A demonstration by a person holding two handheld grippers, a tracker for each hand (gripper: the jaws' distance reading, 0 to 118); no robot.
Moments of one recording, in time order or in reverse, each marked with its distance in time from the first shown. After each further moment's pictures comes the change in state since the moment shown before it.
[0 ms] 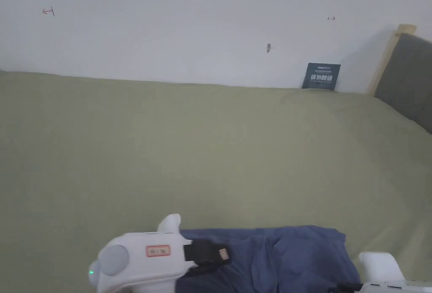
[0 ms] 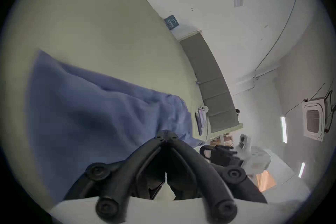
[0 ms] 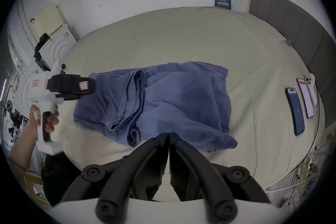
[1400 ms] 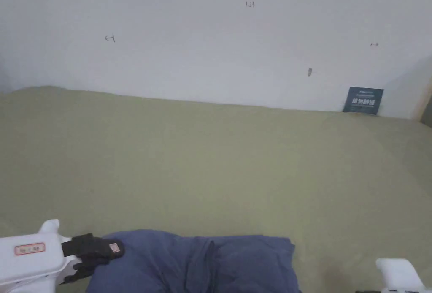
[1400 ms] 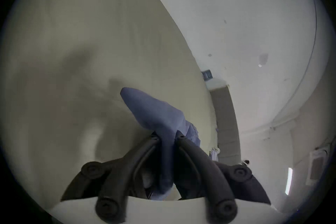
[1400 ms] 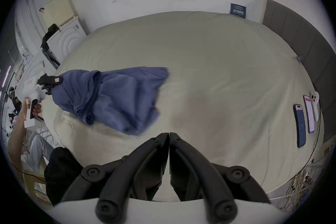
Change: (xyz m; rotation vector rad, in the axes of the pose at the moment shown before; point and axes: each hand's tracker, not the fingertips) left arm -0.071 0.000 0.266 0.344 0.229 0.296; right arm -0.061 0.018 -0.002 0.002 0.039 0.087
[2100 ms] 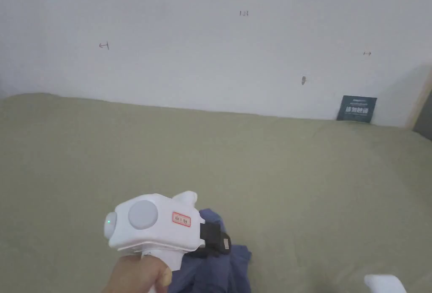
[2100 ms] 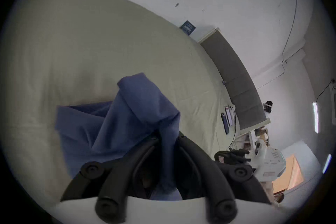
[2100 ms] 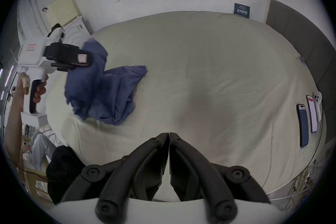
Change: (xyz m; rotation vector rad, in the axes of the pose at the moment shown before) left arm 0.176 -0.055 -0.186 -0.310 0.050 -0.439; right arm 0.009 -0.005 0.000 -0.002 0.031 -0.002
